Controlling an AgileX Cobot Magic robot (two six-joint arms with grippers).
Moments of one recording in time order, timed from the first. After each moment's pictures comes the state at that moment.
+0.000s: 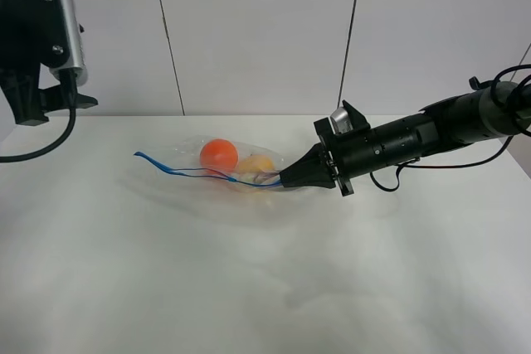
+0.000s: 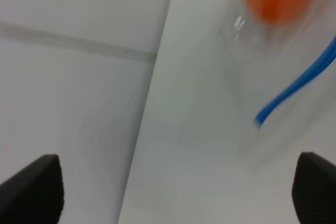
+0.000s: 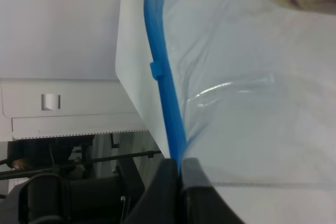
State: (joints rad) left arm -0.17 1.27 -1.15 -0.23 0.63 1.39; right arm 0.13 2.03 -1.13 1.36 1.17 -0.99
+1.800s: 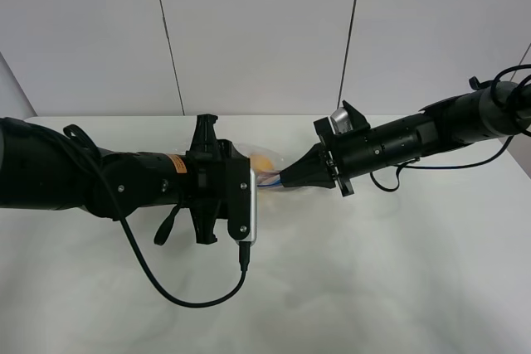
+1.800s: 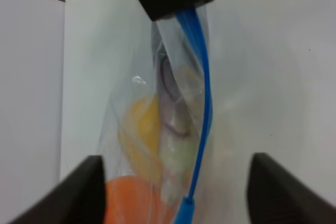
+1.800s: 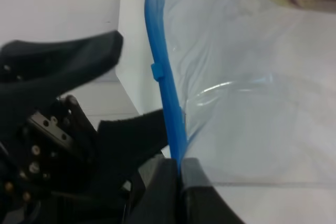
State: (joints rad) left arm -0.66 1.68 -0.79 -0.31 -0.23 1.41; right arm 0.13 2.03 -1.13 1.36 1.16 -0.98
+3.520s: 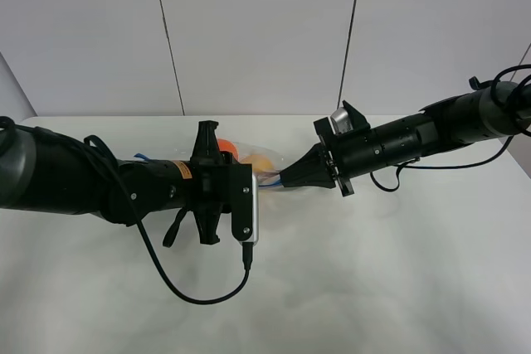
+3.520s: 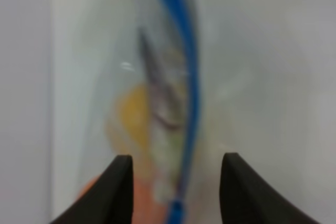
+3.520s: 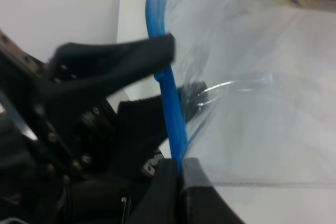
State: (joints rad) left arm -0.65 1.76 -0.79 -0.31 -0.33 1.41; right arm 0.13 2.03 -1.13 1.36 1.16 -0.98
